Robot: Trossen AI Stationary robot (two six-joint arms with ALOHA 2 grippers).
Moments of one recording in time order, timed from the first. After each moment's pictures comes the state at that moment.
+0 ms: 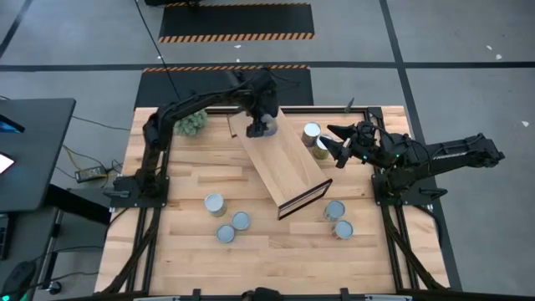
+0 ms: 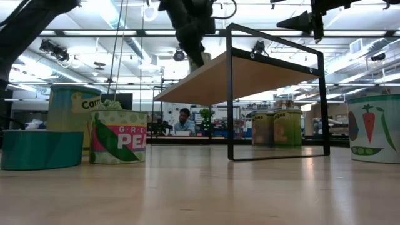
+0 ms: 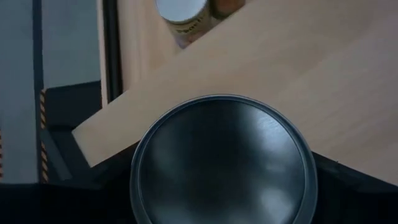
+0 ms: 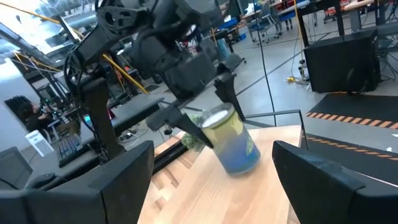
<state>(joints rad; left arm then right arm) 0.45 2.05 2.17 -1.21 0.08 0.58 0.08 0.72 0.60 0.12 0.63 0.41</state>
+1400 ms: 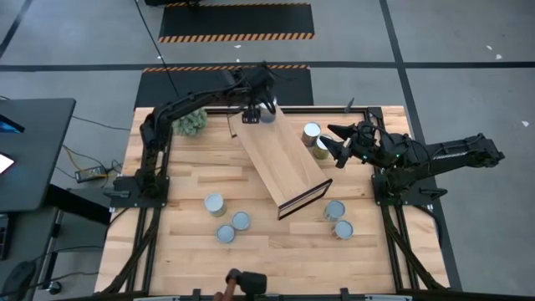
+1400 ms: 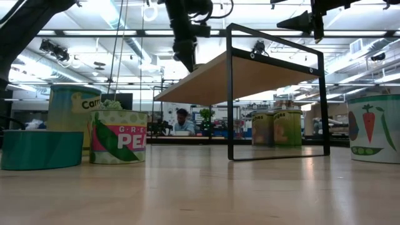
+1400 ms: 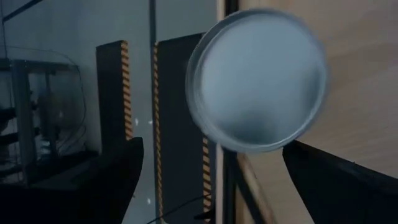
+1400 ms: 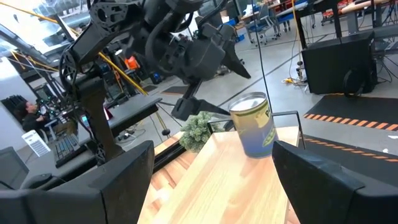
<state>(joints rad) 0.46 2.02 2.17 -1.16 -0.40 0.64 0.08 0.72 0.60 0.12 0.63 0.40</state>
